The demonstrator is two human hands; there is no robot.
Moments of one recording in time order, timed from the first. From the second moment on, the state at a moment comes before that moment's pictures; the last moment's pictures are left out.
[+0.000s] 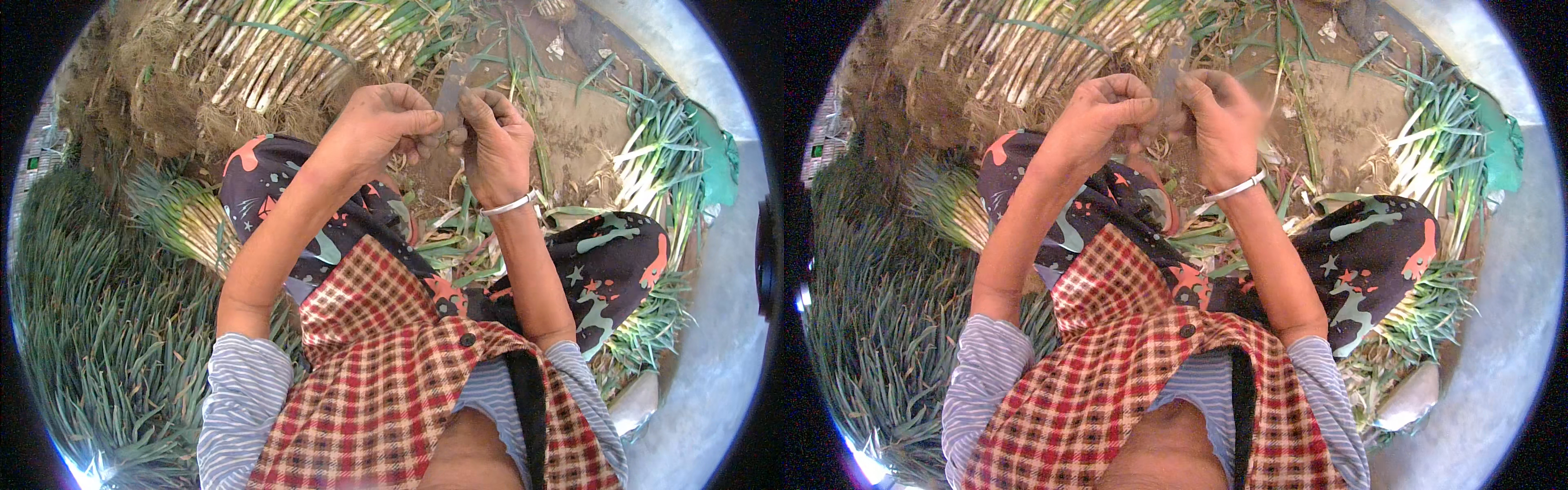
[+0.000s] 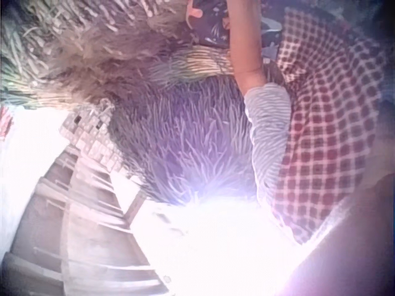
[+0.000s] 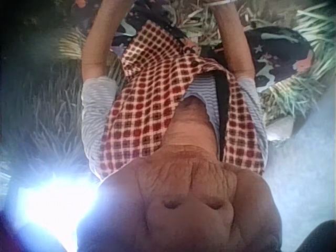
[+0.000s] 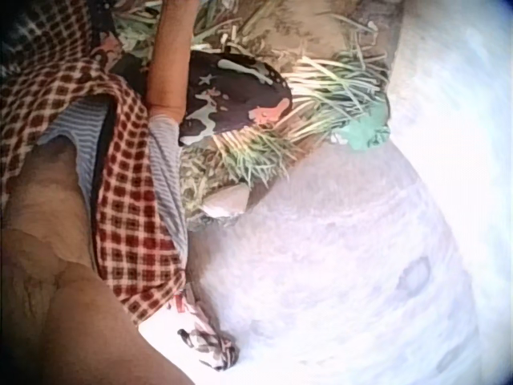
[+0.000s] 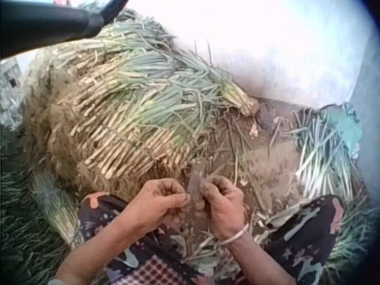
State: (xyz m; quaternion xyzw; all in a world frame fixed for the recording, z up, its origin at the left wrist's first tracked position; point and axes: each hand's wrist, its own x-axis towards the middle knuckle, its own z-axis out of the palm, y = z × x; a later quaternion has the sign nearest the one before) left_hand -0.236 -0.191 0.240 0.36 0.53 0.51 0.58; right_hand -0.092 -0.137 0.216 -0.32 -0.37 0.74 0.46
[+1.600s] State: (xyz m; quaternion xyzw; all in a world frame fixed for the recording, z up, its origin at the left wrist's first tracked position) left_hand -0.263 -0.176 0.192 0.30 0.55 0.51 0.59; right_hand -0.112 -0.113 0.172 -0.36 -0.49 0.73 0.32
